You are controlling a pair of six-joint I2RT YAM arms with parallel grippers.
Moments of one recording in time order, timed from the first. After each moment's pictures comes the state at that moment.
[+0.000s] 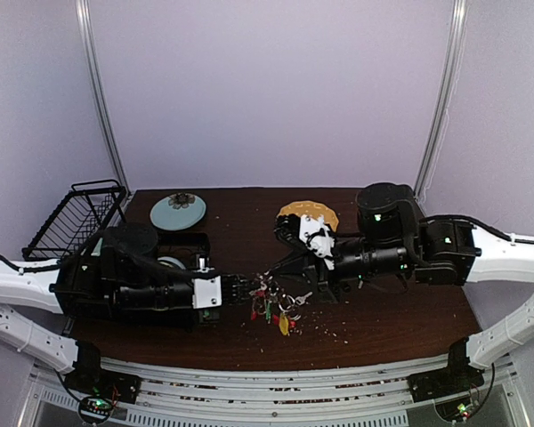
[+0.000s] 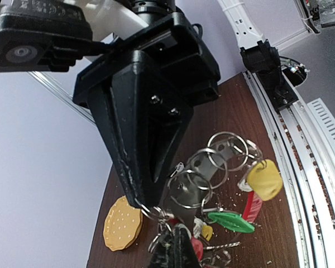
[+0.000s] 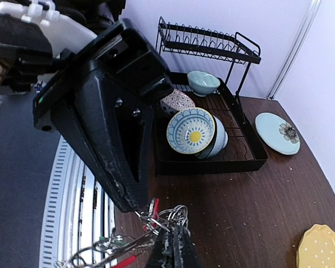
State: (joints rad) left arm -1.33 1.07 0.86 -0.03 -0.05 0.69; right arm 1.19 1.25 1.12 -0.26 -0.14 -0.26
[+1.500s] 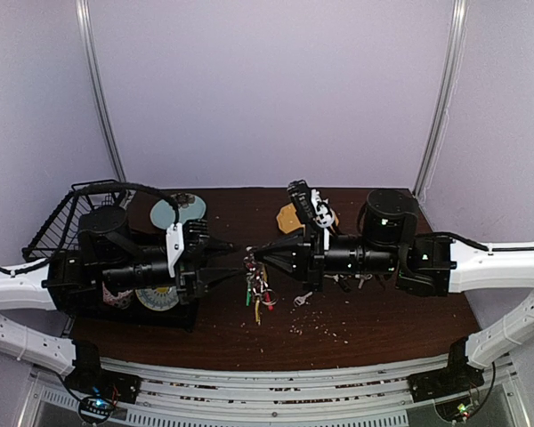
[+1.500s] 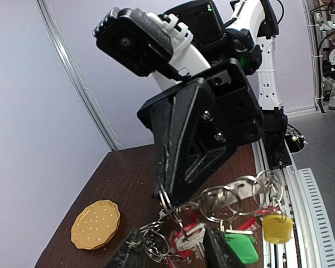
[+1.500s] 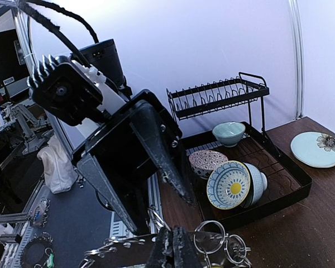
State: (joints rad) left arm -1.16 0.97 0.78 0.11 0.15 0.35; right arm 1.13 1.29 0.96 0.28 -0.30 0.22
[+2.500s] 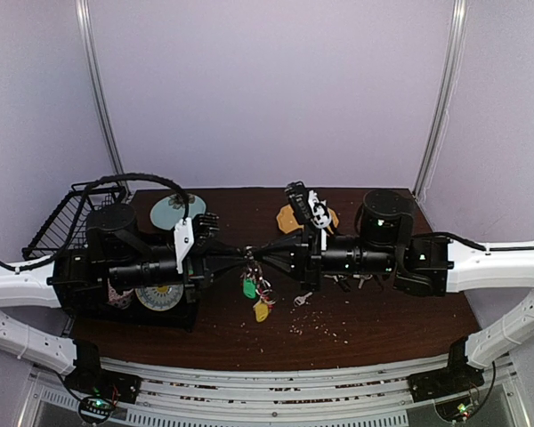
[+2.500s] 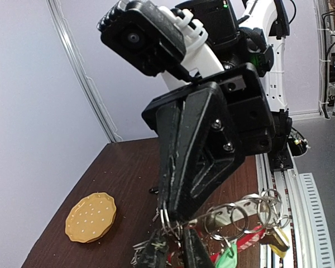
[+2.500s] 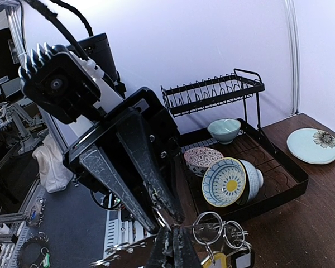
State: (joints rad) left arm -1.16 1.01 0.81 0.11 0.12 0.30; right arm 1.13 1.30 0.96 0.27 -0.29 0.21
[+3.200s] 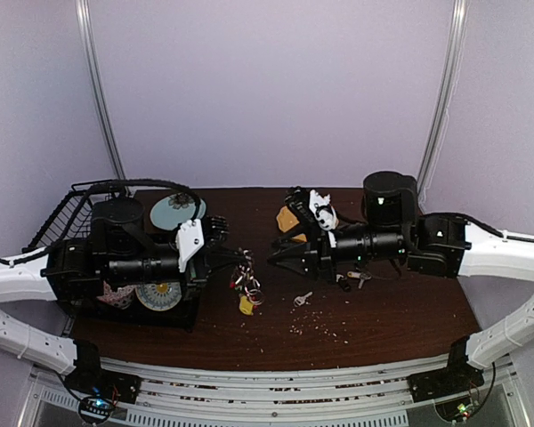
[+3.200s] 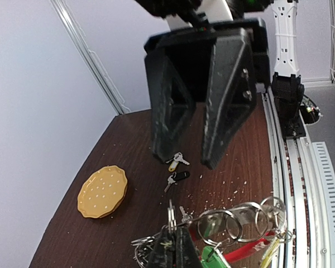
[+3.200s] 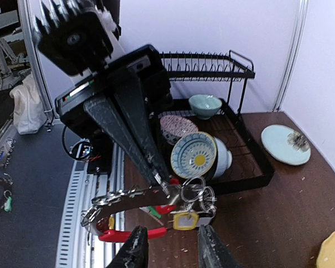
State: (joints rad) left arm -1.17 1.02 0.88 -0.09 0.04 0.37; right arm 1.08 1.26 1.06 -0.06 -0.33 -0.11
